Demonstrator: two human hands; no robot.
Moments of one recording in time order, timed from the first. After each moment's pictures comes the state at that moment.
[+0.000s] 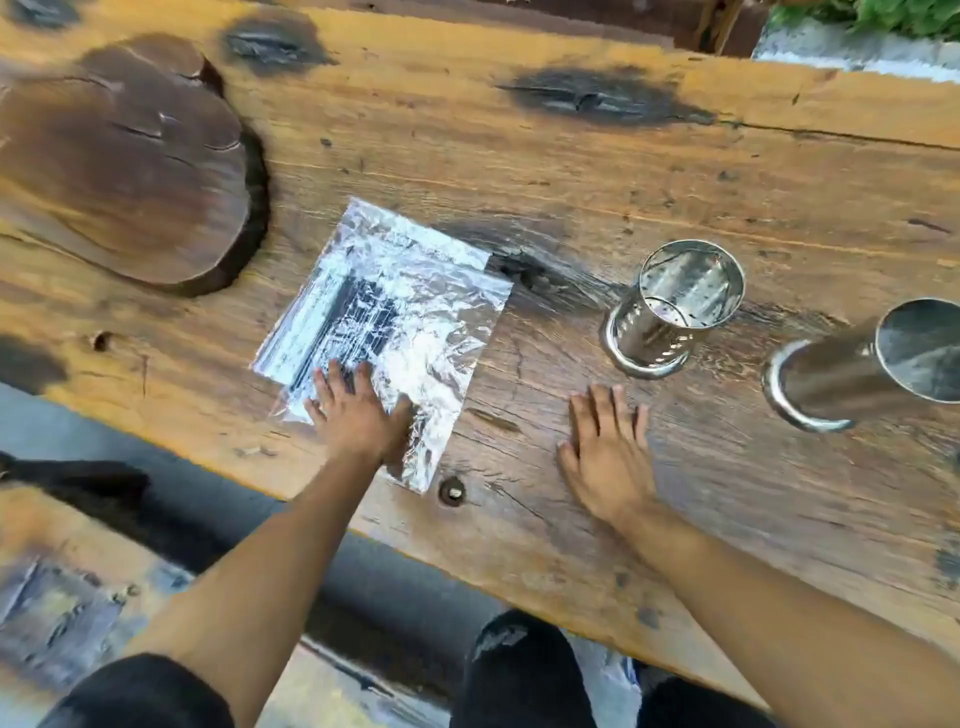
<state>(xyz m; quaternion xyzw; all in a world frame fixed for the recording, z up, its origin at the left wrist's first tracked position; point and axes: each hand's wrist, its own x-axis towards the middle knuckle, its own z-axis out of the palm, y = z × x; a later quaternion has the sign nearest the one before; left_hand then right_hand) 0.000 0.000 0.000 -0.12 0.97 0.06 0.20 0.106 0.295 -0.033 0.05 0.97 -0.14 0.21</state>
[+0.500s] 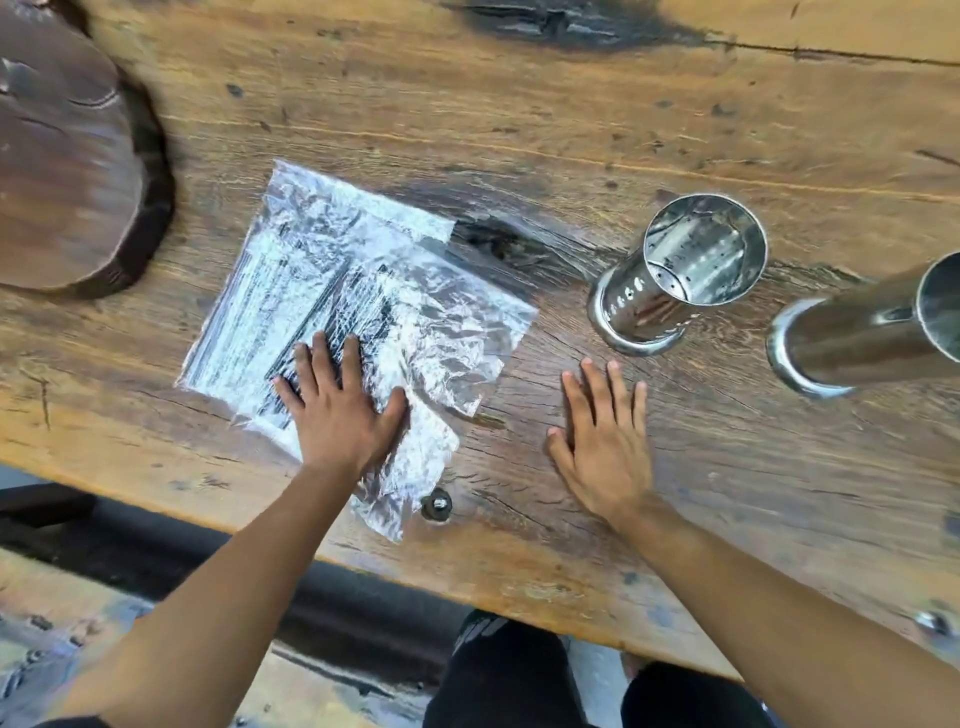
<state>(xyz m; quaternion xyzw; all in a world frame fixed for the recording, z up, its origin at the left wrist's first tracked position) -0.016 0.000 -0.045 0.02 0.99 0.02 0.15 0.105 0.291 -0.062 0.08 0.98 -0.11 0.14</state>
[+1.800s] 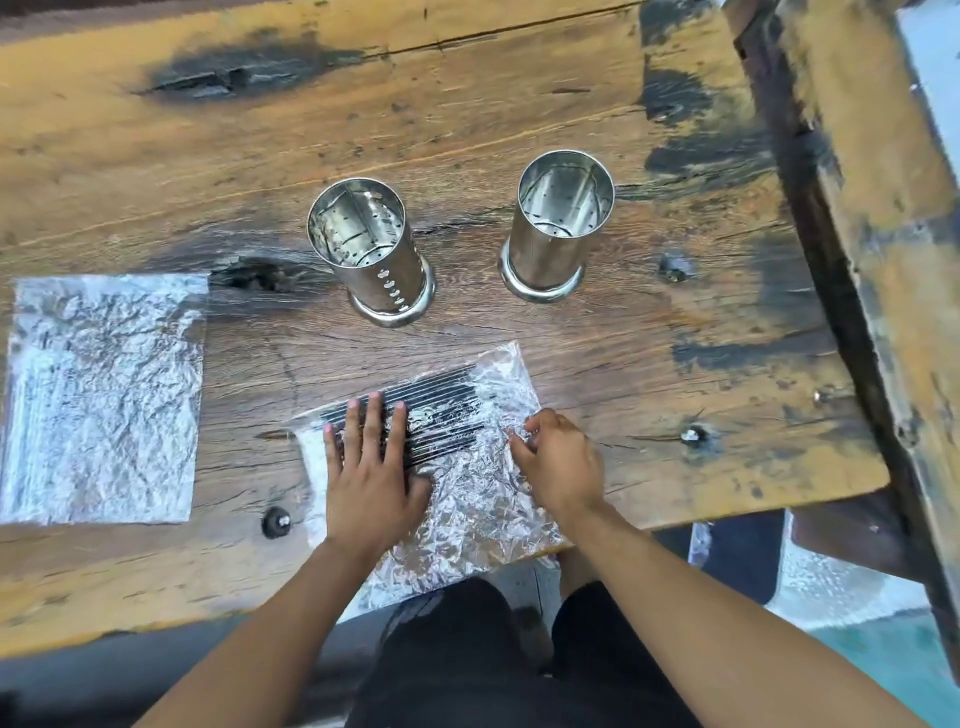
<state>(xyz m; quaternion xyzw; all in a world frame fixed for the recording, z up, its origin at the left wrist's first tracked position) 0.141 0.176 -0.027 0.33 0.93 -0.02 0.18 0.261 0.382 -0.013 0.42 0.86 -0.28 0.11</state>
